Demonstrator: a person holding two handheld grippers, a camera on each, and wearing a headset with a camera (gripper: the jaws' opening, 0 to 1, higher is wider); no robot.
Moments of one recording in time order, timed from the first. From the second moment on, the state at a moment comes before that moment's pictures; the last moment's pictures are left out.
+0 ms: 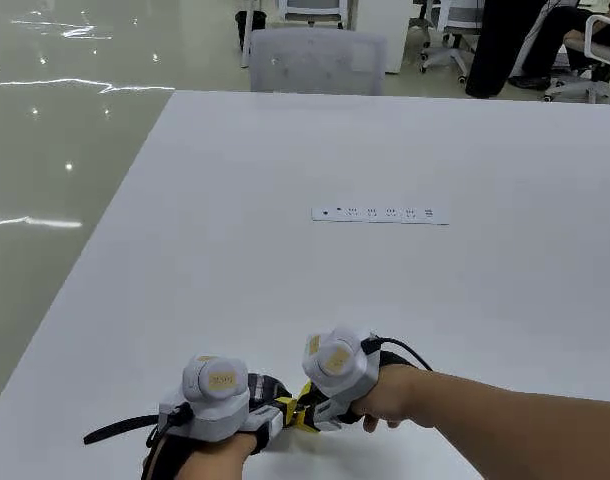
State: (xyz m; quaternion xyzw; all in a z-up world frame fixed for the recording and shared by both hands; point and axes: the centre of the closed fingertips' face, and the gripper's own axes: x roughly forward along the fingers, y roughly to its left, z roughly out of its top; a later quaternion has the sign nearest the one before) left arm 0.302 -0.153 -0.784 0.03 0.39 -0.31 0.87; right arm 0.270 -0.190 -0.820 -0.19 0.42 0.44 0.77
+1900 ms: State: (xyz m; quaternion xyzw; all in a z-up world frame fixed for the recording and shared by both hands) left arm 0.277 -0.160 -0.777 -0.02 0.40 -0.44 0.80; right arm 0.265 -0.206 -0.821 -0.22 0.41 0.42 0.78
